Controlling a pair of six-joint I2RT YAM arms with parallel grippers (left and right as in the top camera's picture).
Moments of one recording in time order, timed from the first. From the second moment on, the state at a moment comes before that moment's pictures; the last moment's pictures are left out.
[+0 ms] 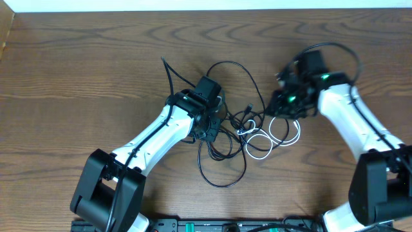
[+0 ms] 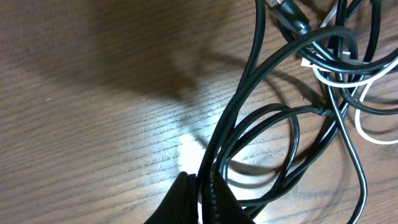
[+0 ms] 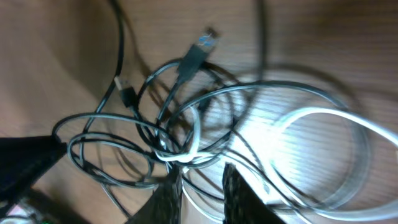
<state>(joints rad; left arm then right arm) -0.54 1.70 1.12 -0.82 0.13 -0.21 0.20 1.72 1.19 -0.82 -0.44 0.24</state>
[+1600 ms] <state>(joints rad) -0.54 1.70 1.12 -0.82 0.13 -0.21 0.39 1.72 0.86 -0.32 -0.32 0.43</state>
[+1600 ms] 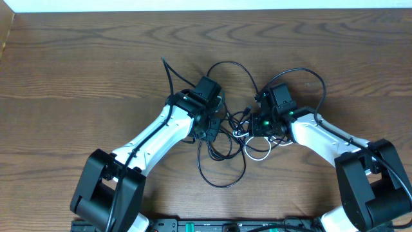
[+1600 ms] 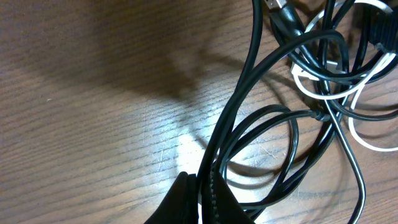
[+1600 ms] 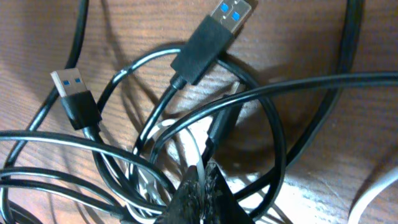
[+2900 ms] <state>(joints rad) -0.54 1.70 1.12 -0.82 0.13 -0.21 0.07 1.71 0.95 -0.20 -0.93 0.45</state>
